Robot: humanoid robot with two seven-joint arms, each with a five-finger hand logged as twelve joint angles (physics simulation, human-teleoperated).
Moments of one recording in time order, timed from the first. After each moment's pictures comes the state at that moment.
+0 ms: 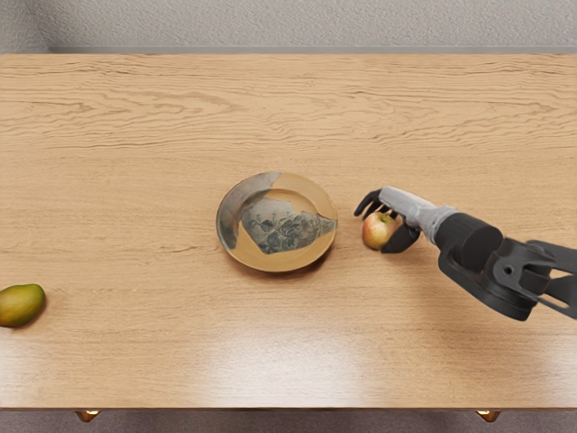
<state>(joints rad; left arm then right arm) -0.05 0.00 0.31 -0.14 0.10 -0.06 0.07 0.87 -0.60 0.20 1.54 -1.17 -0.21 -0.46</state>
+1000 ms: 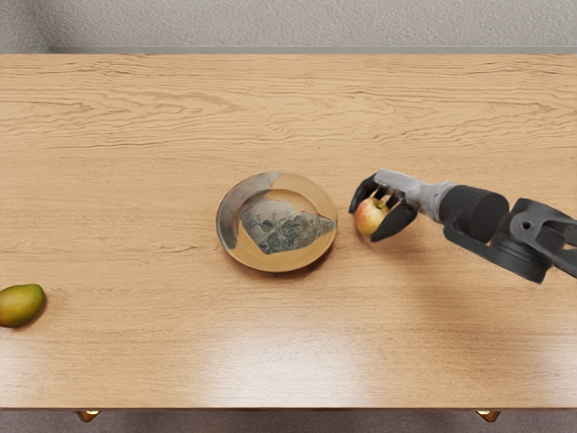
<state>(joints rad) -0.05 0.00 0.31 -0.14 0.10 -0.06 0.07 0.91 -0.62 0.35 1.53 -0.98 -0.02 -0.46</state>
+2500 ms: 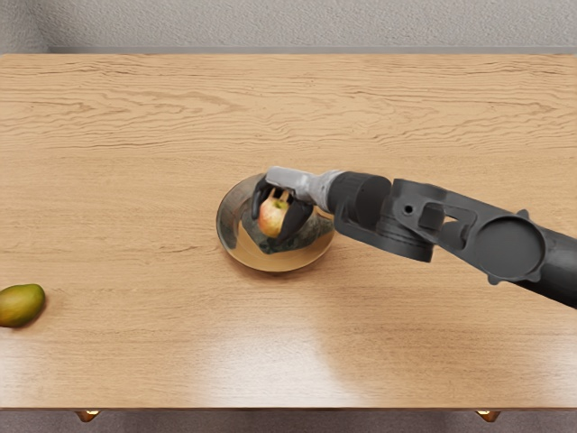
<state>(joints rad) -0.05 0.00 0.31 -0.14 0.10 -0.06 0.07 1.01 -0.23 0.41 1.41 -1.12 0.10 -0.61</state>
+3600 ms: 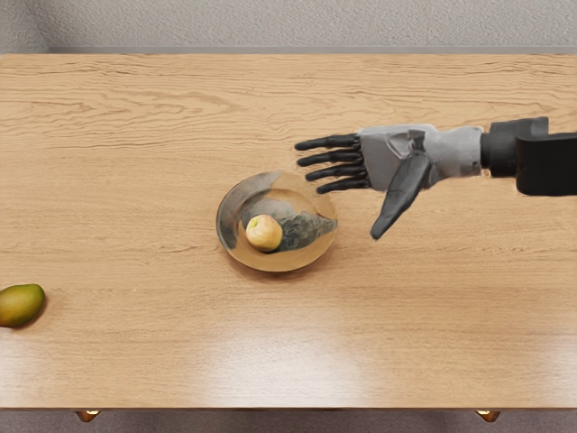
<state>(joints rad) -0.05 0.00 0.31 -0.14 0.10 -0.06 0.07 0.92 -0.67 0.71 1.37 -0.01 0.60 -0.61</state>
